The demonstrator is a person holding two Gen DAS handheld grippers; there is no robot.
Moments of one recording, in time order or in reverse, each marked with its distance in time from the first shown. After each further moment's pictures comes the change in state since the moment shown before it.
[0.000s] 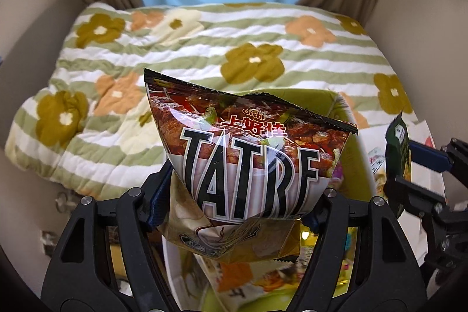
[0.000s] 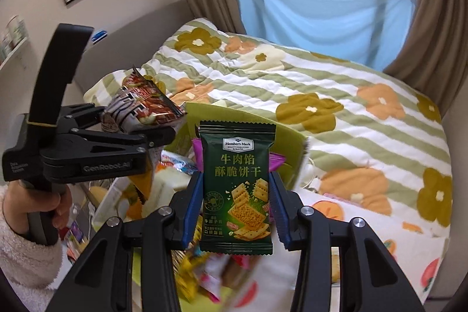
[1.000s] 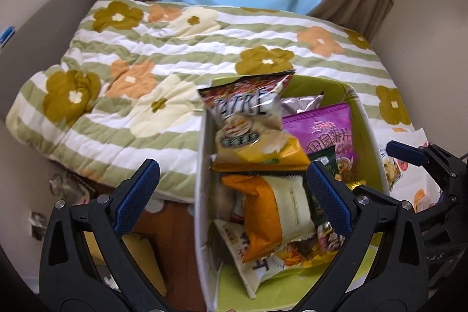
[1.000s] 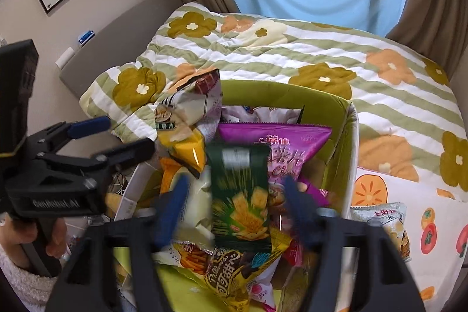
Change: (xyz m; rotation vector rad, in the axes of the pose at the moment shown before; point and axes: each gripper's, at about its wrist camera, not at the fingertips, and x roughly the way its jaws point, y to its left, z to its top) left arm -0.039 0.048 -0.058 -0.114 -0.054 0.003; right arm 0.042 0.030 -0.014 0.080 0.068 0.029
